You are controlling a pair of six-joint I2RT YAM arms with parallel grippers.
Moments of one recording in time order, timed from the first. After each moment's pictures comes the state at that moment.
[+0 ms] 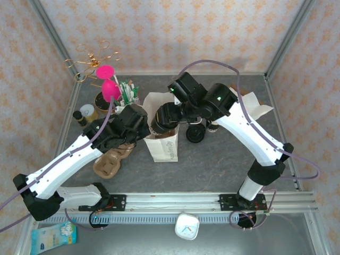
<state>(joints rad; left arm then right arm) -0.77 1.16 1.30 -1.03 -0.23 -1.12 0.93 1.68 2.13 -1.39 -0.02 0.68</state>
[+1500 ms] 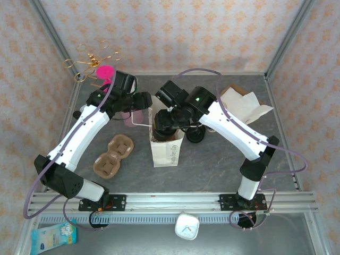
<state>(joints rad) -0.37 1.45 1.52 -0.93 0.05 -0.57 0.94 1.76 2.05 -1.39 0.00 0.74</state>
